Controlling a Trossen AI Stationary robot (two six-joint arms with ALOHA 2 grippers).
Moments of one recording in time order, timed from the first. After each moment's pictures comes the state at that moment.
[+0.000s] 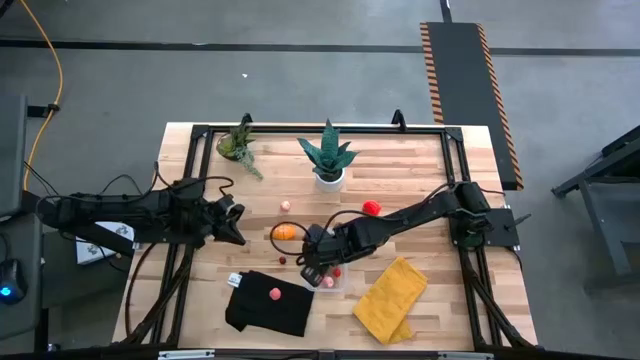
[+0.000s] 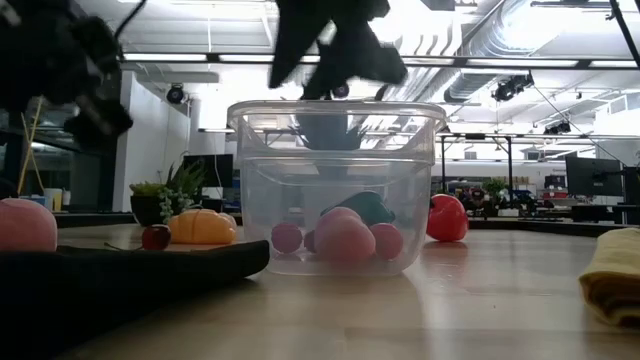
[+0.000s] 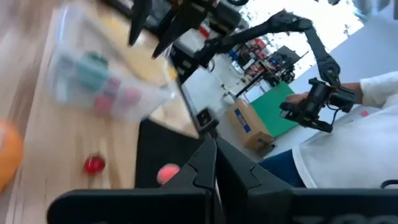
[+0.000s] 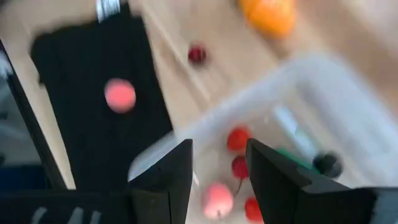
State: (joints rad) left arm 0.24 0.32 0.07 0.07 0.74 -0.63; right arm 0.30 2.04 1.77 -0.78 0.16 0.89
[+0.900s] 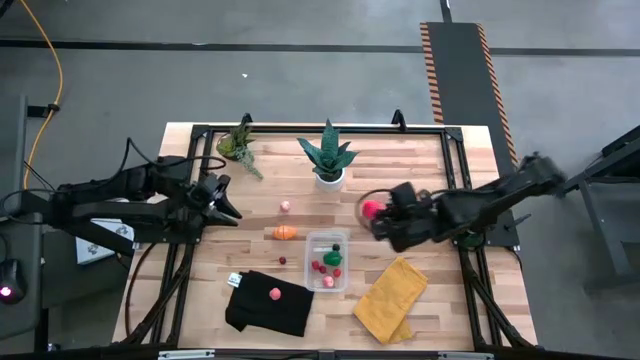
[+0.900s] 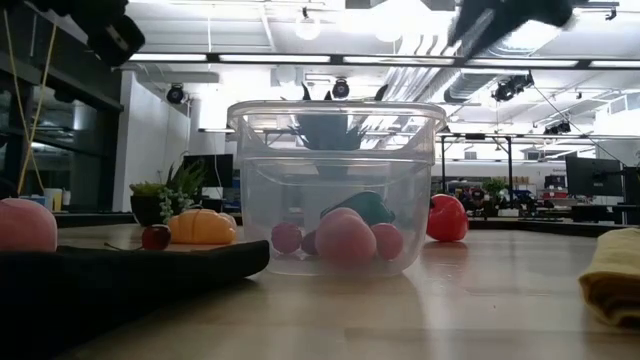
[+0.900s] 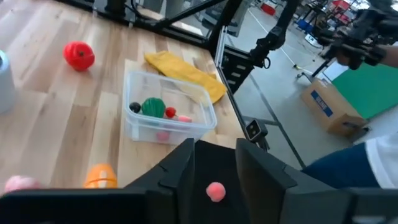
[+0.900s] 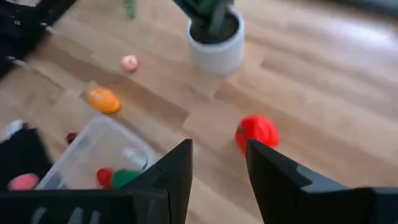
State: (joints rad) left arm 0.24 0.47 0.62 -0.55 0.49 -0.27; right arm 0.40 1.35 1.26 -1.10 0.65 1.36
